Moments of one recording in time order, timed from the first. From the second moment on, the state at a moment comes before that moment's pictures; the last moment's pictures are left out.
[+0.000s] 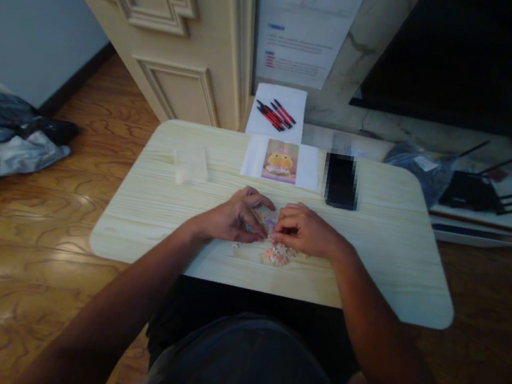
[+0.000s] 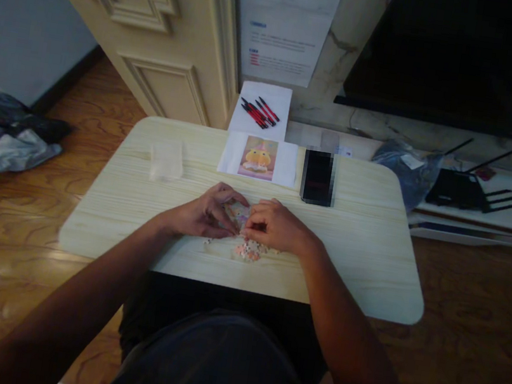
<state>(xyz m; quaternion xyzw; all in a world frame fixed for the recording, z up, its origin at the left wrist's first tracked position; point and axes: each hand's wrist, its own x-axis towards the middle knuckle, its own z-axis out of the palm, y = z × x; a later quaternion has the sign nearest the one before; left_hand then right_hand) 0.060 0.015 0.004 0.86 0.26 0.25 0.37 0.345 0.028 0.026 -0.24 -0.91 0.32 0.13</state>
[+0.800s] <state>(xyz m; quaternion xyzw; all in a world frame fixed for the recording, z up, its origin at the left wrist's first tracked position) 0.061 0.015 0.014 0.84 0.26 0.25 0.40 0.359 0.032 0.046 -0.28 -0.88 0.36 0.10</state>
